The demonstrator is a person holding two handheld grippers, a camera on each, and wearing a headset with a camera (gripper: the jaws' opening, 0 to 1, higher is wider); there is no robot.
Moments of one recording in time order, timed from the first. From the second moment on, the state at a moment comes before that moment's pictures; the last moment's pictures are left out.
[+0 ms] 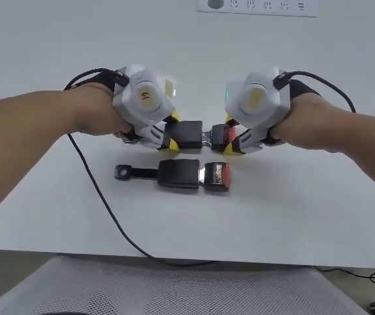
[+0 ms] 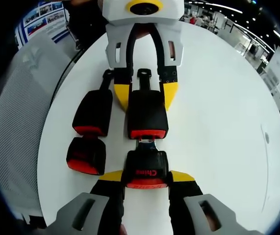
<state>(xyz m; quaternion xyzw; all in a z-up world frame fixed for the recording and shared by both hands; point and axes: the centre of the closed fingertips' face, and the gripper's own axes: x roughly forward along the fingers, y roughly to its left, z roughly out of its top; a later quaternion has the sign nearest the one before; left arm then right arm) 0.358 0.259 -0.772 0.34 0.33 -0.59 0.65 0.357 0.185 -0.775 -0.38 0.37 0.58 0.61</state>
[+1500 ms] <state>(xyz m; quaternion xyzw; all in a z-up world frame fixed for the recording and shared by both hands) 0.358 0.258 -0.773 0.34 0.33 -0.60 0.65 0.353 0.082 -0.779 -0.37 0.41 0.55 0.63</state>
